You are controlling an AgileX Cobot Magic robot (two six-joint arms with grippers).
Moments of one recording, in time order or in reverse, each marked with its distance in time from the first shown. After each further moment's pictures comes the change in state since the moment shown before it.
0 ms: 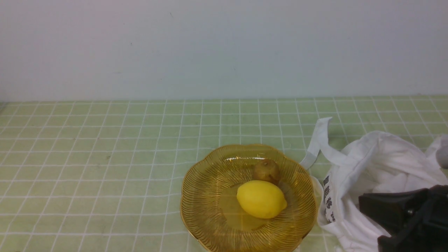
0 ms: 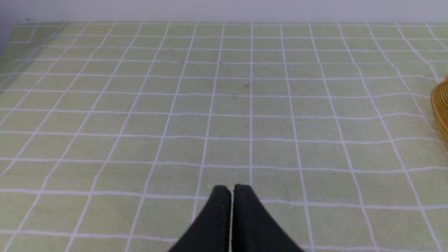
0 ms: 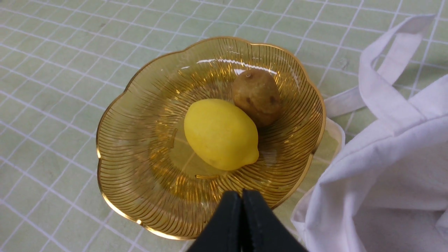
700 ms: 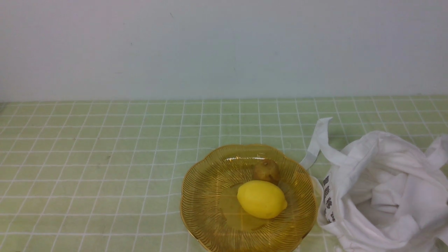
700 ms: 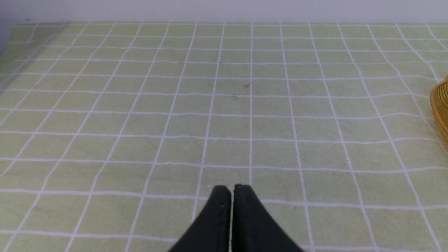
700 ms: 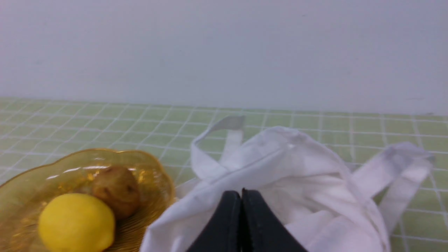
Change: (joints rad) right arm -0.377 -0.586 0.368 -0.129 -0.179 0.004; left arm 0.000 0.000 0.000 0.000 0.000 0.000
